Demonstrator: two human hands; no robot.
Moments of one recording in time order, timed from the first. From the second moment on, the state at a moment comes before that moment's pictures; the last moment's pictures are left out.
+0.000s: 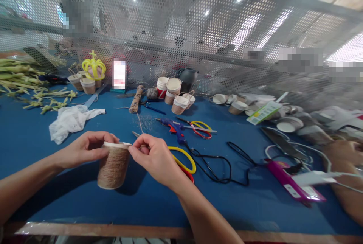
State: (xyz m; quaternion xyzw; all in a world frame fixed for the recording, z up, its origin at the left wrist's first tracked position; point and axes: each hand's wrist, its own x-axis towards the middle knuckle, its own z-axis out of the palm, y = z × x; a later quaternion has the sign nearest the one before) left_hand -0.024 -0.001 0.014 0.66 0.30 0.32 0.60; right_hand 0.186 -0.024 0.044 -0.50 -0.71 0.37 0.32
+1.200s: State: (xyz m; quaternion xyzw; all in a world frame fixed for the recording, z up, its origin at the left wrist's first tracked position) left_hand -0.025 -0.003 0.013 0.58 0.24 0.35 0.70; right_hand 0.190 -0.019 0.040 -0.39 -0.71 0.46 0.36
